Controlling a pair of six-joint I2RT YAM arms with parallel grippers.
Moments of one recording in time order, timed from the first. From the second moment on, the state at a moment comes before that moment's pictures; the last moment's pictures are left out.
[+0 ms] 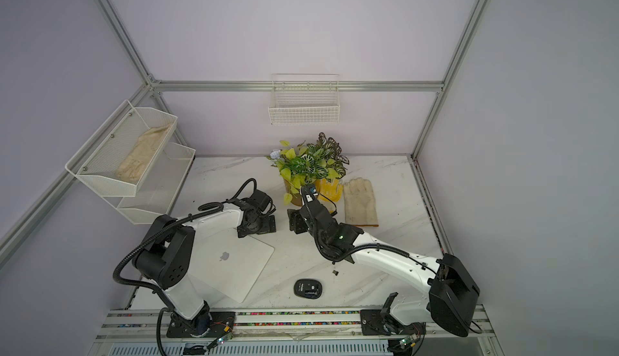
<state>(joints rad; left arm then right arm) -0.47 1.71 1.08 -0.68 -0.17 -0.68 0.90 1.34 0.95 -0.09 0.33 0.49</state>
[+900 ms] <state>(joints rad) 0.02 1.13 0.80 -1.07 -0.29 -1.23 0.90 1.46 0.93 -0.04 0.15 0.45</state>
